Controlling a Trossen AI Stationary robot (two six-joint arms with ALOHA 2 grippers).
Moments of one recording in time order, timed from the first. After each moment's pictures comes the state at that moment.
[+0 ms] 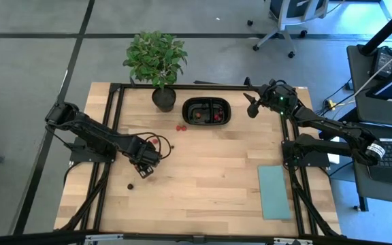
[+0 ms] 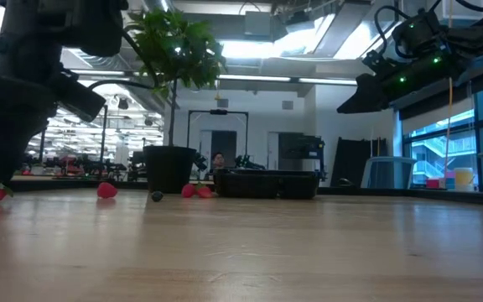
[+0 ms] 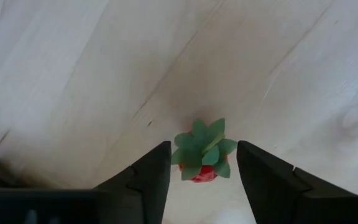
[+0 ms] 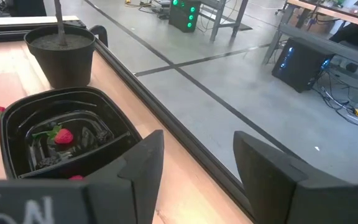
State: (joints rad) left arm -0.27 1.41 0.74 -0.94 0.01 -0.96; right arm -0.77 0.95 0.42 0.26 -0.04 -0.19
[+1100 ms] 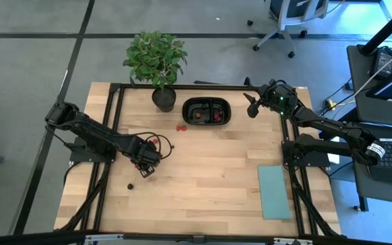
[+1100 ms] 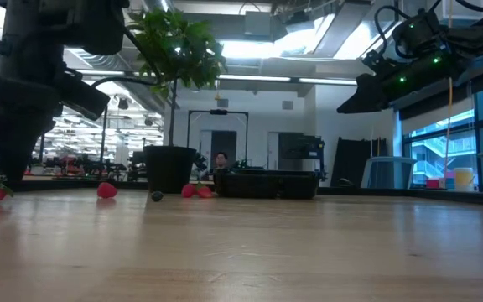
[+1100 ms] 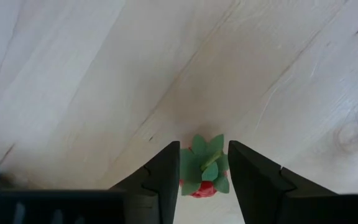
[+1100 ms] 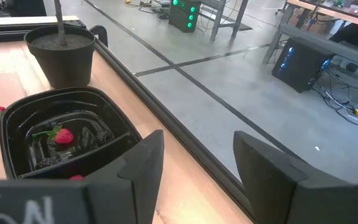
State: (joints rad) left arm -0.27 1.41 0.74 -0.92 -0.03 -0.96; right arm -0.77 0.95 0.42 0.26 -0.04 -0.19
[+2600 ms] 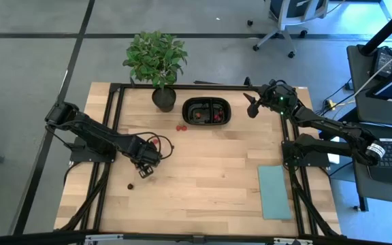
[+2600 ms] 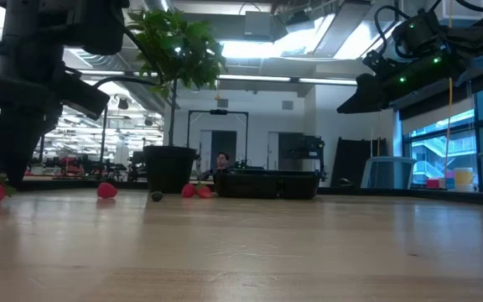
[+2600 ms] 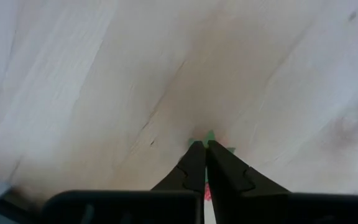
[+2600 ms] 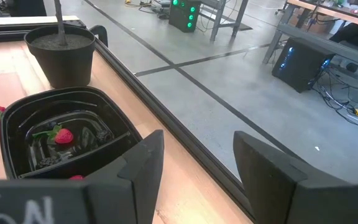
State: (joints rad) left arm -0.27 1.41 0.74 -0.92 -0.03 -0.87; right arm -0.77 0.95 0.42 0.26 -0.04 -0.19
